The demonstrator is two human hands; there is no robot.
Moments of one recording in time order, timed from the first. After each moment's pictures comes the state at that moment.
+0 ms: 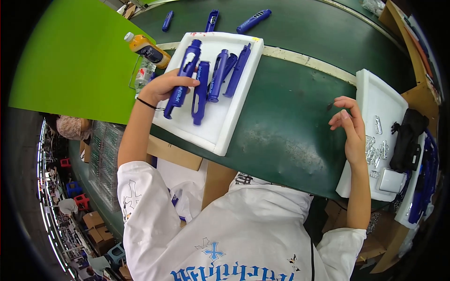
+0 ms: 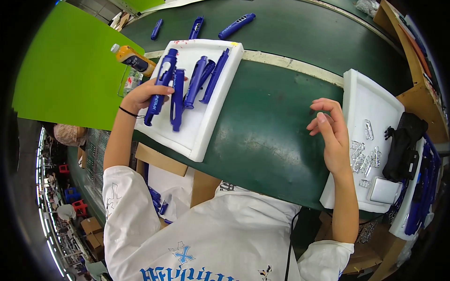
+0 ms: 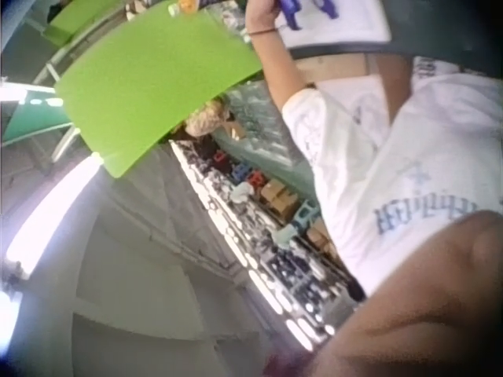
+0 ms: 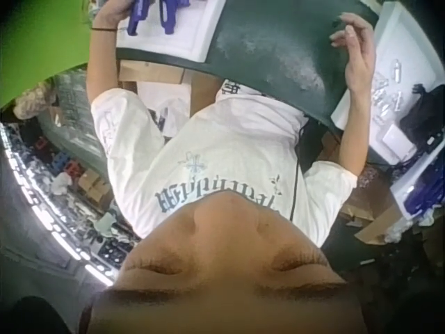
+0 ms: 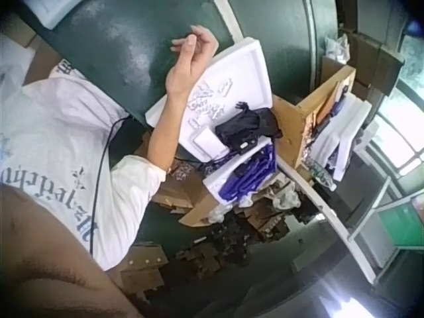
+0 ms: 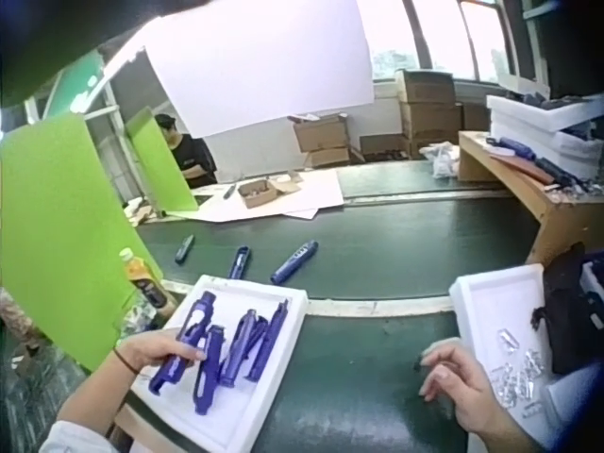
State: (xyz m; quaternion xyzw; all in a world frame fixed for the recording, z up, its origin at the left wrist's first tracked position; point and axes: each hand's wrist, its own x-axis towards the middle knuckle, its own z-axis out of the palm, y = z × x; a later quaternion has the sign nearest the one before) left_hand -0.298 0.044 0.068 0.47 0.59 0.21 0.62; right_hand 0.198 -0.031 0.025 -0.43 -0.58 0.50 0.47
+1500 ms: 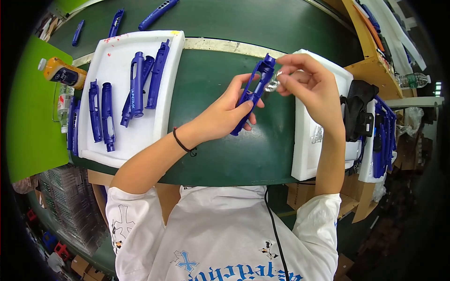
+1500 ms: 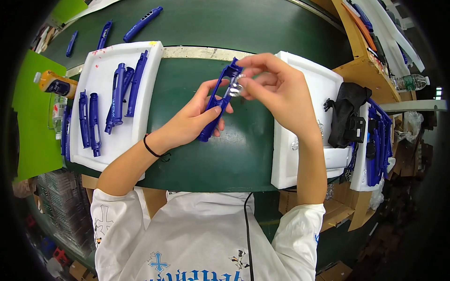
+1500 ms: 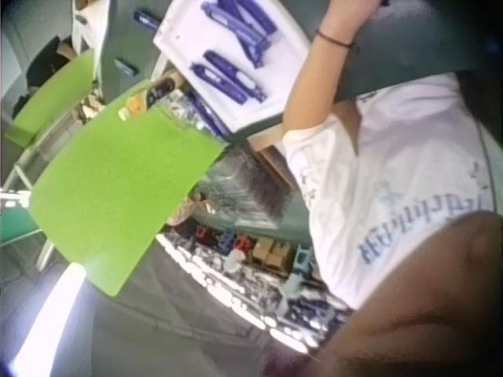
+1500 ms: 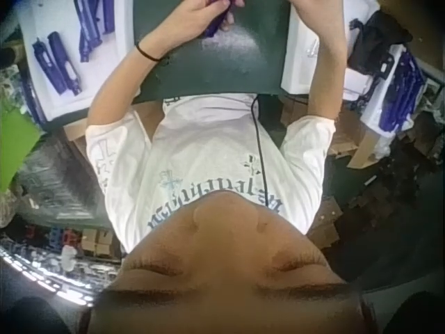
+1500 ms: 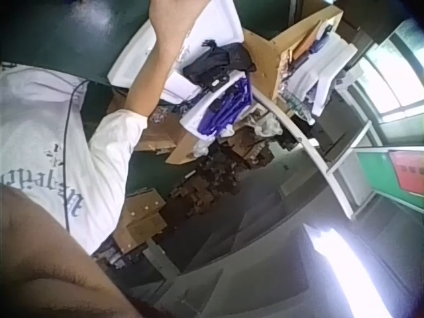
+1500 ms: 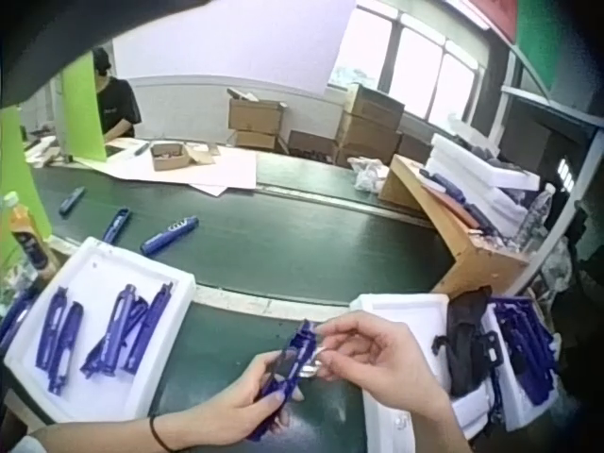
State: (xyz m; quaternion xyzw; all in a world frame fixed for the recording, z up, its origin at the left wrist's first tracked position) left_hand -0.029 0.017 0.005 0.49 0.27 0.29 0.77; right_hand 0.188 0.020 0.094 -0.50 -0.61 0.46 0.41
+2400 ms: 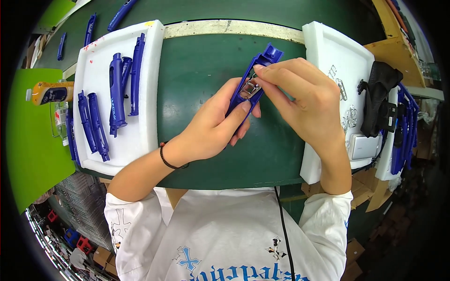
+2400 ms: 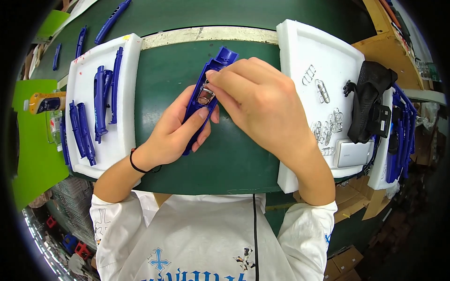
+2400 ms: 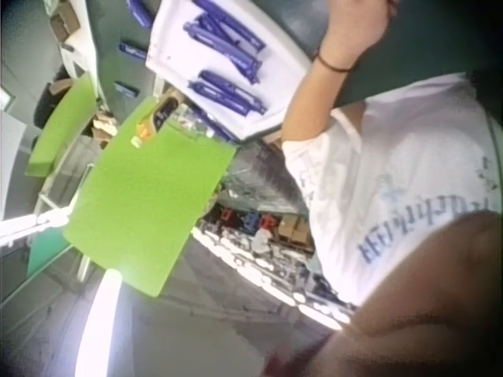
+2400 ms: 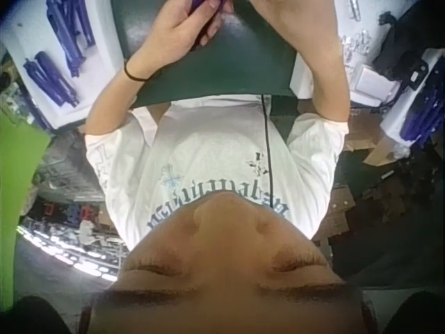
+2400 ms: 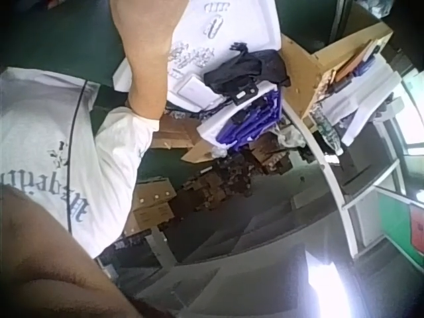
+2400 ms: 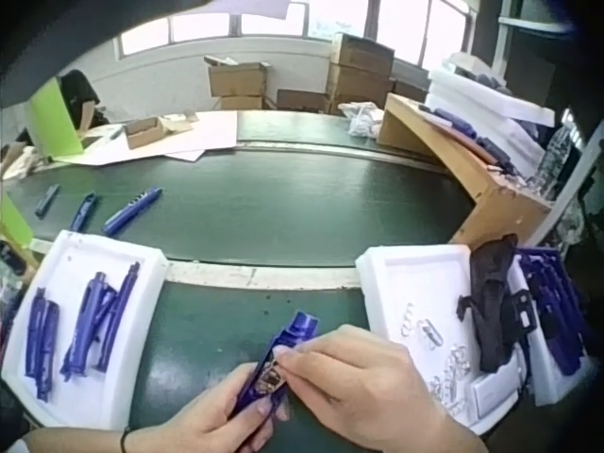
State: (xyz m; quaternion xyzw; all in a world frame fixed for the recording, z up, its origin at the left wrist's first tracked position) left_hand -0.023 0.004 0.005 0.51 0.31 0.28 0.75; right_hand 0.184 0.015 0.044 -0.44 -0.81 0.06 0.38
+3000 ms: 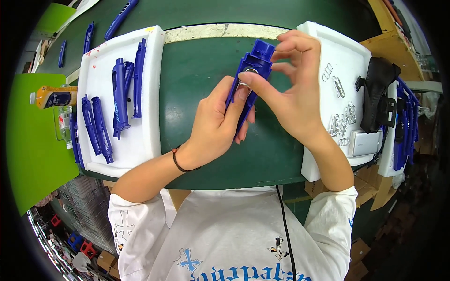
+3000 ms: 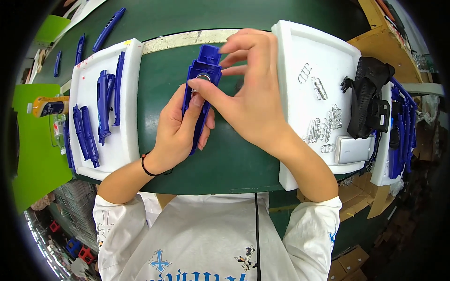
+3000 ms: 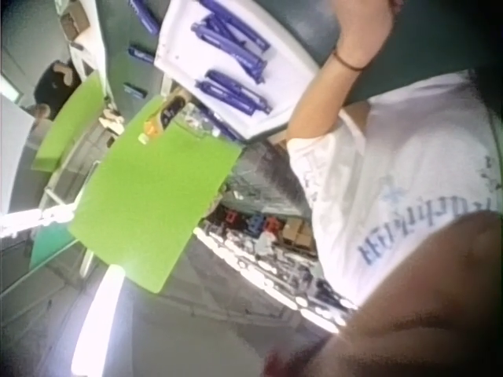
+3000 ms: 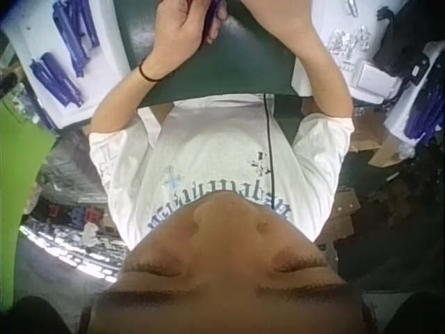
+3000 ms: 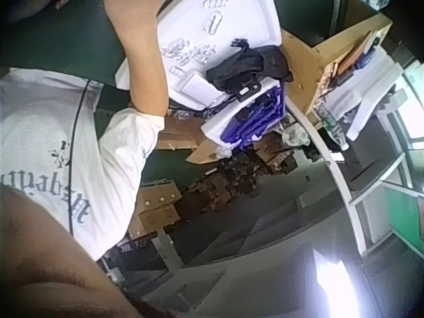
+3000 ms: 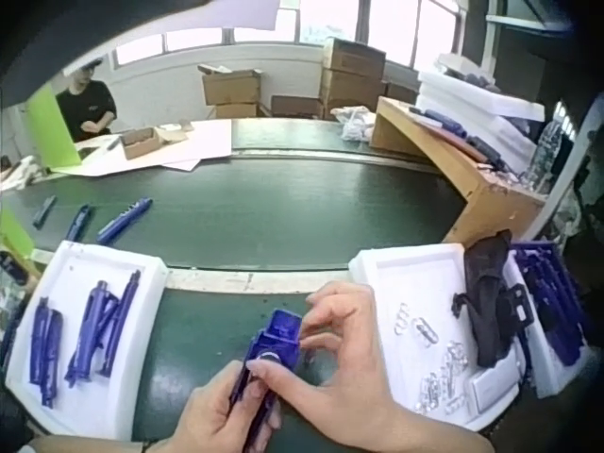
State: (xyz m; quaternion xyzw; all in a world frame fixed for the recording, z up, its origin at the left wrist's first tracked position) left_hand -0.007 -0.004 0.005 0.51 0.37 0.38 0.68; right_hand 0.156 0.020 0.026 -0.45 -0.60 0.24 0.61
